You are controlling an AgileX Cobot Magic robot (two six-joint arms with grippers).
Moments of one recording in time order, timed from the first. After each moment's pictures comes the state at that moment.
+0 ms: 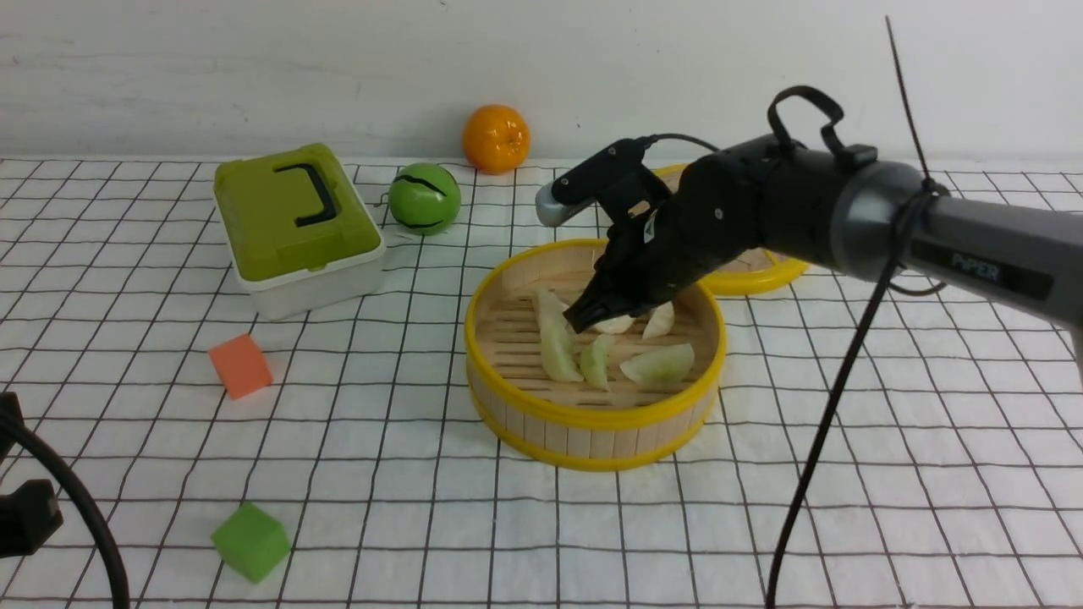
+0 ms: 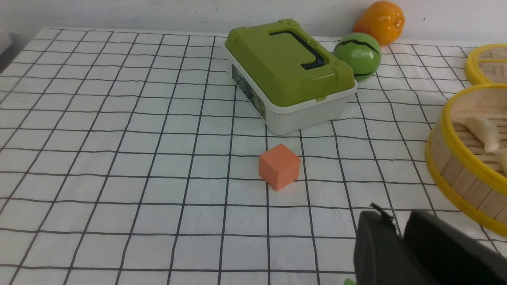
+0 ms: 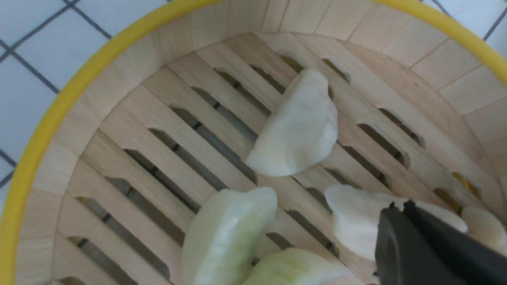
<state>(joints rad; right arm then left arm) 0.47 2.11 -1.72 0.04 0.54 -0.21 -0.61 0.55 -0.45 1.01 0.61 -1.17</state>
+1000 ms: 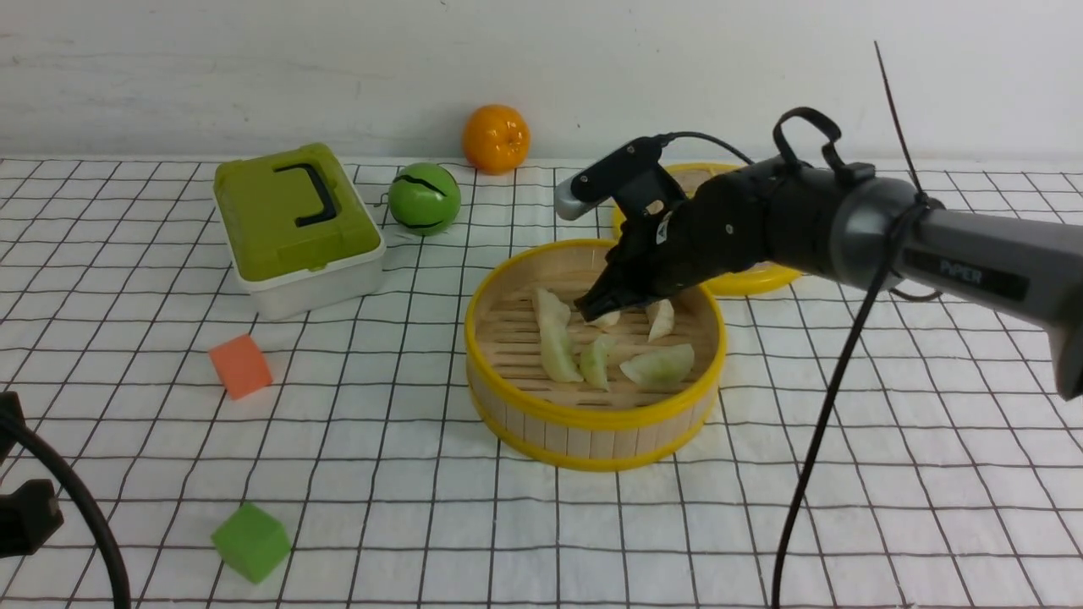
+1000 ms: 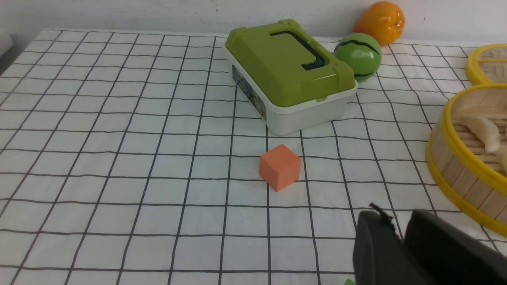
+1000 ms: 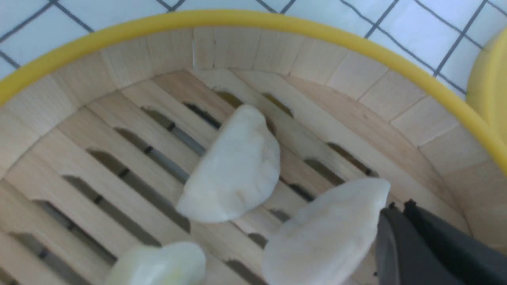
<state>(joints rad) 0.43 2.16 -1.72 0.03 0.42 -0.21 -0.61 0.55 -0.45 1.01 0.61 -1.17</state>
